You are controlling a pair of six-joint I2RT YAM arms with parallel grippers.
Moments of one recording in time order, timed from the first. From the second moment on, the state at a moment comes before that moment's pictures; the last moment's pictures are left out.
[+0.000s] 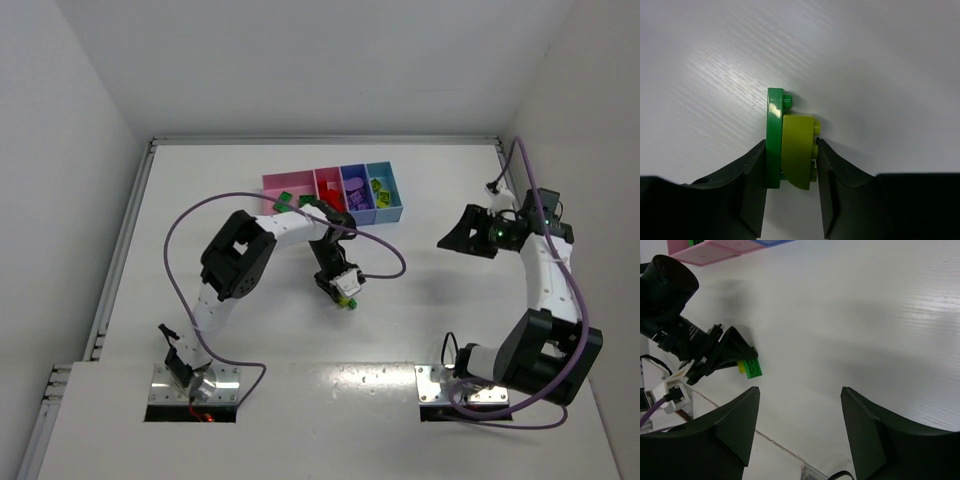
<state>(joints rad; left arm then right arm) -0.76 2.24 1.66 -1.15 0.75 1.85 -0.39 1.27 0.94 -0.76 -0.77 -0.13</state>
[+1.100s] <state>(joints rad) -0.83 1.56 1.19 0.10 -0.02 0.00 0.08 1.46 1.04 -0.08 -0.96 0.51</state>
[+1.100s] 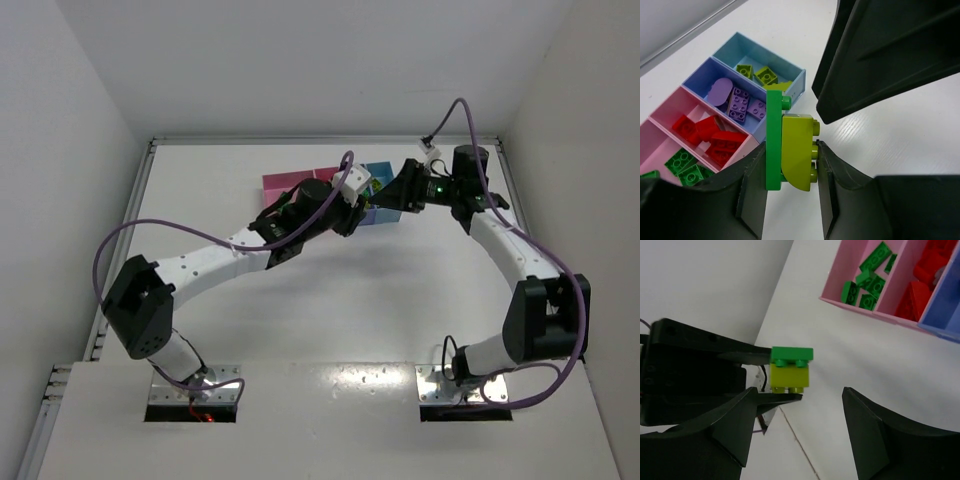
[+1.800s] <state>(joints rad) -0.83 1.54 1.19 0.11 -0.03 -0.04 0.11 1.46 1.06 -0.04 -0.99 0.53</state>
